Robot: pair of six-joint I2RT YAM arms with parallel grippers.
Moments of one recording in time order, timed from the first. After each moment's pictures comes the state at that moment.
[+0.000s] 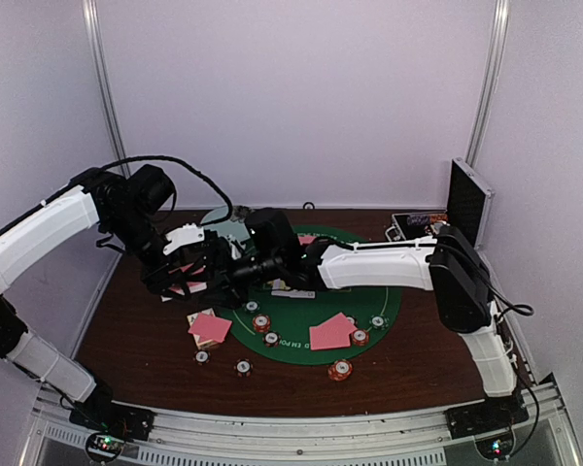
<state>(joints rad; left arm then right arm) -0.52 1.43 1.40 -1.27 0.31 0.70 1.03 2.26 1.82 0.12 -0.65 1.33</state>
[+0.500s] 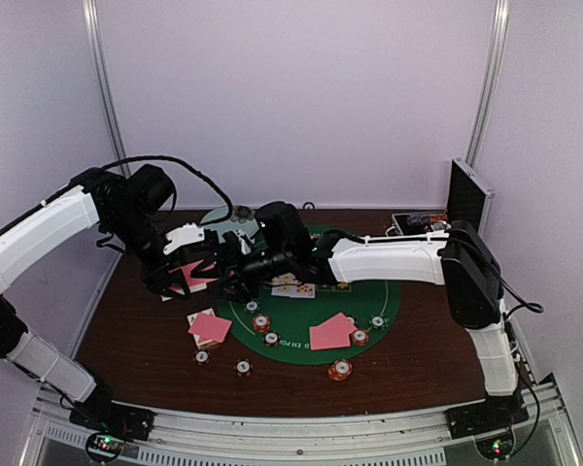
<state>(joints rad) -0.52 1.43 1.40 -1.26 0.31 0.70 1.00 2.20 1.76 0.09 -0.66 1.28</state>
